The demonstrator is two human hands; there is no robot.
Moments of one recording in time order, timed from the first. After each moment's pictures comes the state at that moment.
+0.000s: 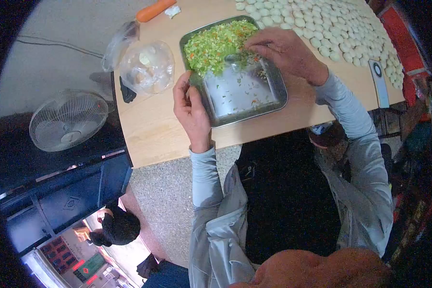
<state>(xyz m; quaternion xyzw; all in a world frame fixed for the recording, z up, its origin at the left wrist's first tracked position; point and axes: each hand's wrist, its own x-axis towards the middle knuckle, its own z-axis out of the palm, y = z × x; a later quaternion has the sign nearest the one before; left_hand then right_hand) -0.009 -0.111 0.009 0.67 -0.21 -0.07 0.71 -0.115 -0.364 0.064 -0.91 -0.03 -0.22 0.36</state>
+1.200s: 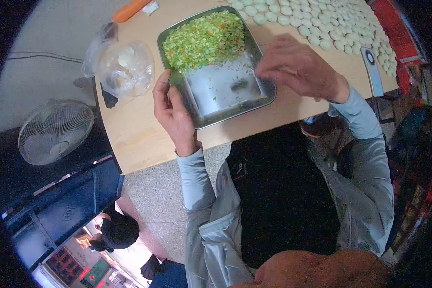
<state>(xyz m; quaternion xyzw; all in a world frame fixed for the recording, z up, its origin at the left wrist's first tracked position) -0.011 -0.112 0.015 0.68 -0.20 -0.07 0.70 -0.173 -0.360 0.088 -0.94 -0.14 -0.20 0.24</state>
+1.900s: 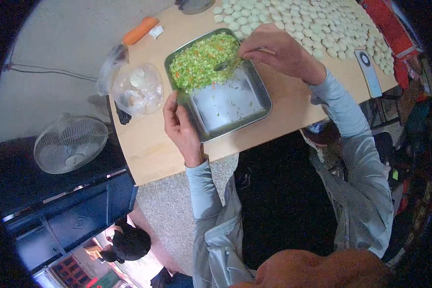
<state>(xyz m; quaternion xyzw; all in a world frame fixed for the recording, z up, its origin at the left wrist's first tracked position) -0.009 -0.113 0.009 0.67 -0.22 -0.06 0.71 -0.134 -0.396 0.070 -0.90 -0.11 -0.33 0.25</state>
